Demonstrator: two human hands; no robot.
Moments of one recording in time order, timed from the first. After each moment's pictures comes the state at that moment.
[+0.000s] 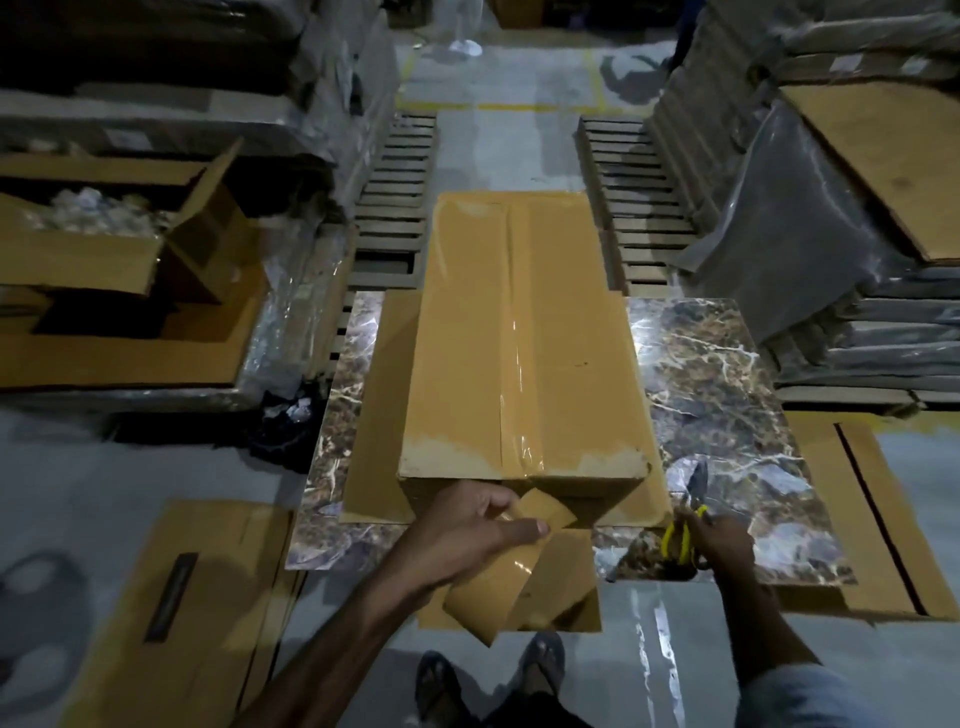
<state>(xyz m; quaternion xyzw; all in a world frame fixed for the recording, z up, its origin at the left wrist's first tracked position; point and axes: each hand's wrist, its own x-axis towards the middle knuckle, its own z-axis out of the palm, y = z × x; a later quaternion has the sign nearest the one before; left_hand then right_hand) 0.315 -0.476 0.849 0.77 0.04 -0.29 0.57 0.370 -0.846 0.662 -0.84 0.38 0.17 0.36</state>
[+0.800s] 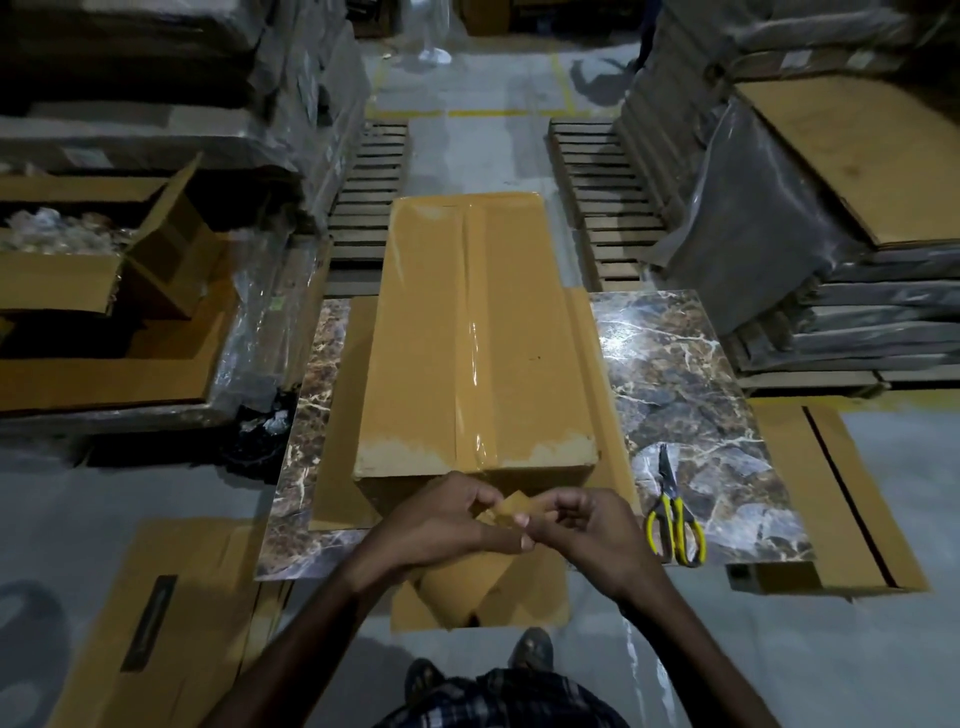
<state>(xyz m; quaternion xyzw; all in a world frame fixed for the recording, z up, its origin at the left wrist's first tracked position) 0.328 -0.505 0.854 0.80 -0.04 -0.33 0.49 0.307 -0.716 0.846 -0.77 0.00 0.20 0.61</state>
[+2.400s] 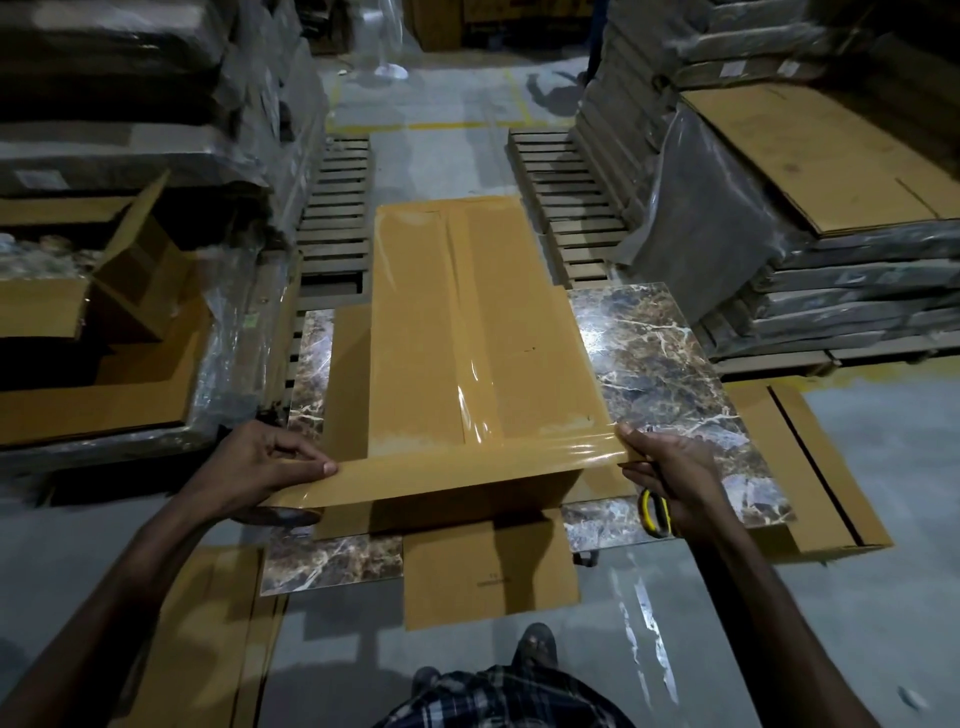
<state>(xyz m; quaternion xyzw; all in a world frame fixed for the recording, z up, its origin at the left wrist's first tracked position) 0.356 -0.303 0.850 0.88 -0.03 -0.15 0.45 0.348 -0.778 0.805 -0.60 0.31 0.06 0.74</state>
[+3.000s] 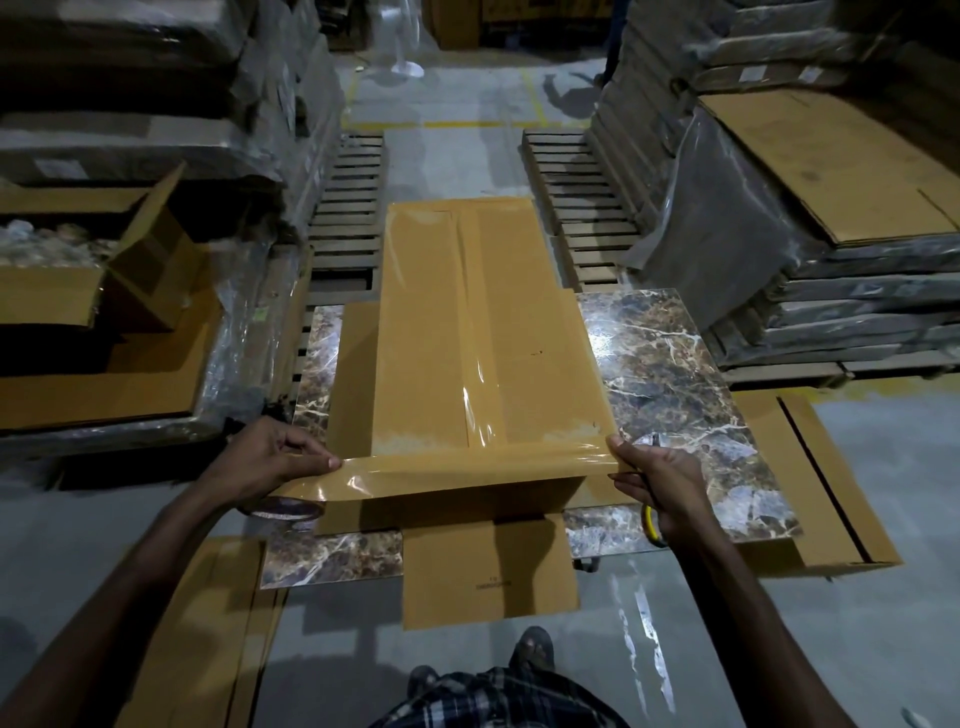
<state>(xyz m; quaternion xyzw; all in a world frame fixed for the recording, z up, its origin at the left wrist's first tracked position) 0.370 -0.296 0.821 0.87 0.00 -0.17 0.46 0.352 -0.771 0.785 -0.61 0.31 0.06 0.72</state>
